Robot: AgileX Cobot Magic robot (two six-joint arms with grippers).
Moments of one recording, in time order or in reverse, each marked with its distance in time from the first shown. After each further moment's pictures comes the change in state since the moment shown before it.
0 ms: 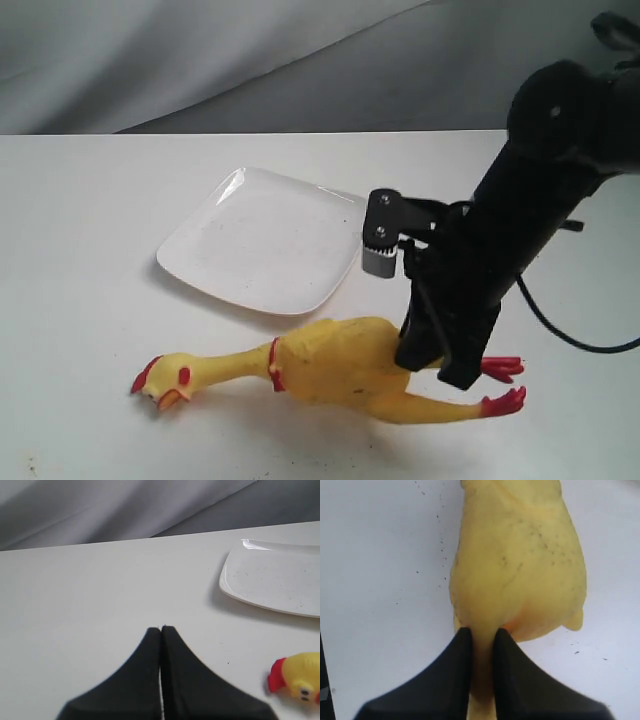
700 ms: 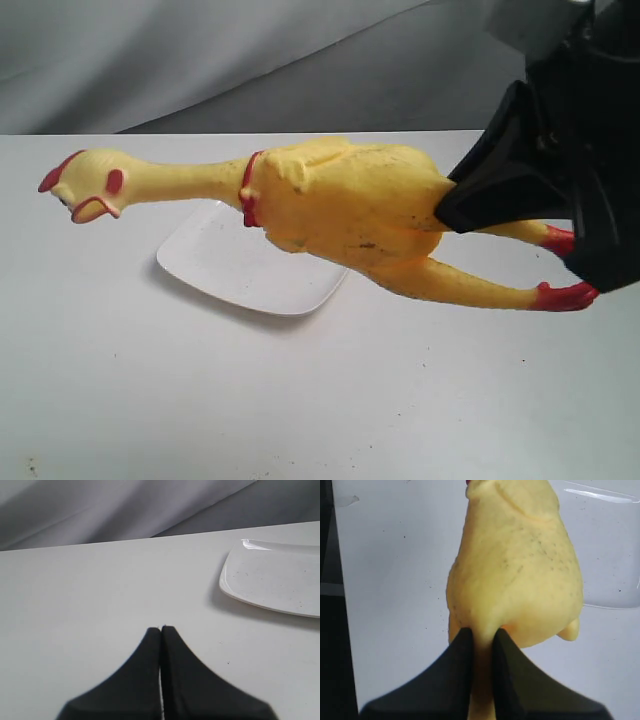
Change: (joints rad) left arm 0.000 0.000 0.000 0.000 0.000 0.000; right arm 0.000 -0.458 -0.190 -0.013 0.180 0.188
